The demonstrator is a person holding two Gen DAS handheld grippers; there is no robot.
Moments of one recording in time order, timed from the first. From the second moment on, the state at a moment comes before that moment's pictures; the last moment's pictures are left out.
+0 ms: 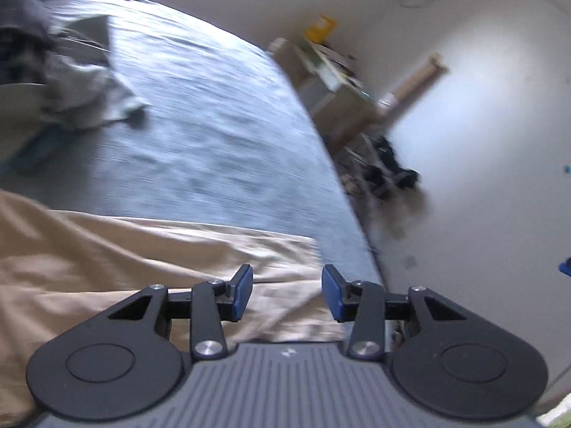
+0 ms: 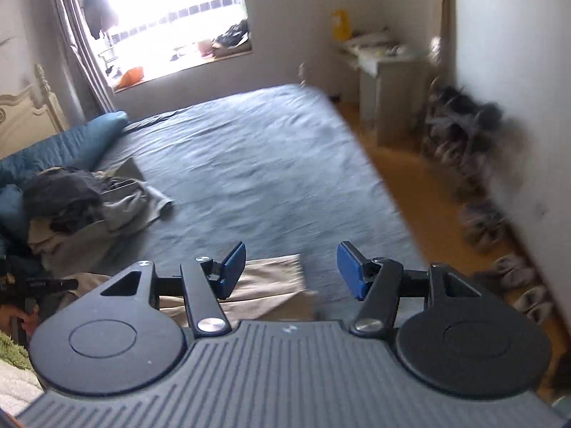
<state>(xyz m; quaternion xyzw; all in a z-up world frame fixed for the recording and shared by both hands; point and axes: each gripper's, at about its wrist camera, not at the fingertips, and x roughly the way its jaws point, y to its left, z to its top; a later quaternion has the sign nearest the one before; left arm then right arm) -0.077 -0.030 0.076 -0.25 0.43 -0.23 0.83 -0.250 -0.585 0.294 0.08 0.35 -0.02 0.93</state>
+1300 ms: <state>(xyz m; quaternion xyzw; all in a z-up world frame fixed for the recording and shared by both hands) -0.292 0.281 -0.003 -0.21 0.57 0.01 0.80 -0.076 -0.152 0.063 0.02 0.52 0.45 0.72</state>
